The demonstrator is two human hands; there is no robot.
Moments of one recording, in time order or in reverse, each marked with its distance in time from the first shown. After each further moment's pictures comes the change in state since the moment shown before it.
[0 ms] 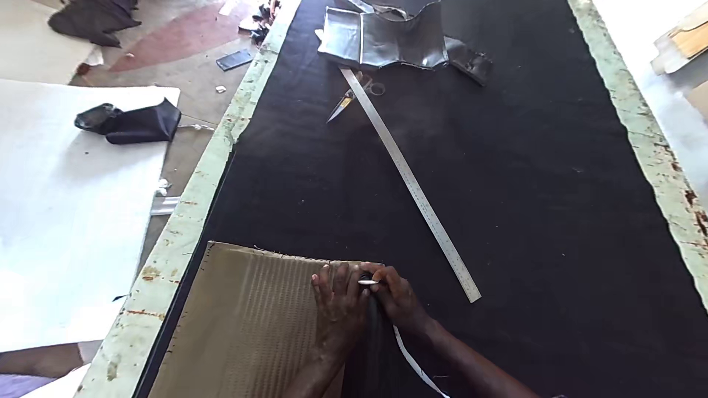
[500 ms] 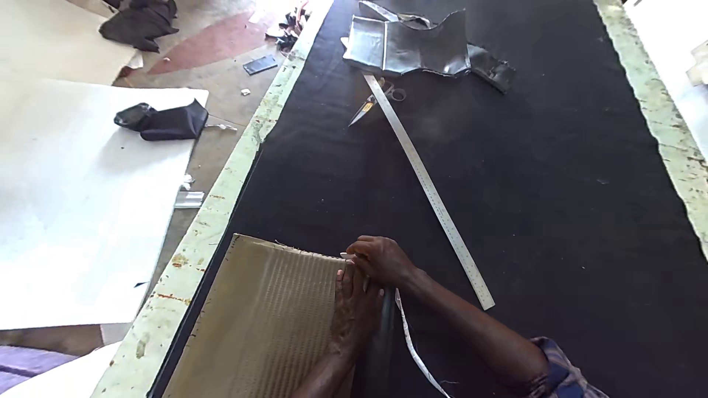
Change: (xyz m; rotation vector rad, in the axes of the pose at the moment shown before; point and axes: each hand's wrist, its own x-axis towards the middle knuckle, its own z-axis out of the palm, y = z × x) left_hand -0.002 0.001 0.009 0.057 -0.081 0.022; right_hand 0.114 -0.026 0.008 -0.509 -0.351 -0.127
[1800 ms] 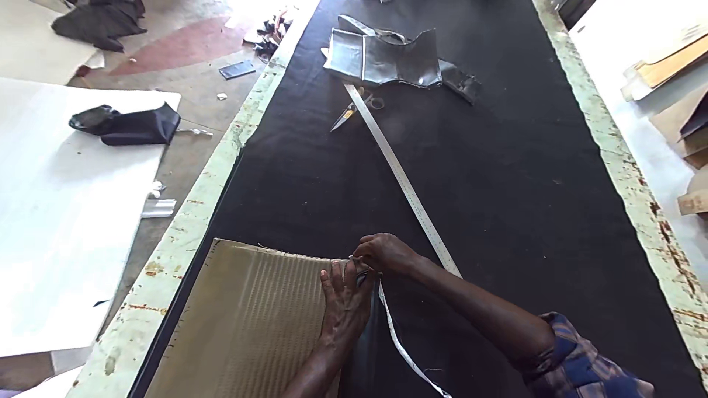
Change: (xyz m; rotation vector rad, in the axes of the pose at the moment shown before) left_hand 0.009 0.015 -0.014 0.112 -0.144 0.020; right_hand -0.018 0.022 -0.040 -0.116 -0.254 -0.035
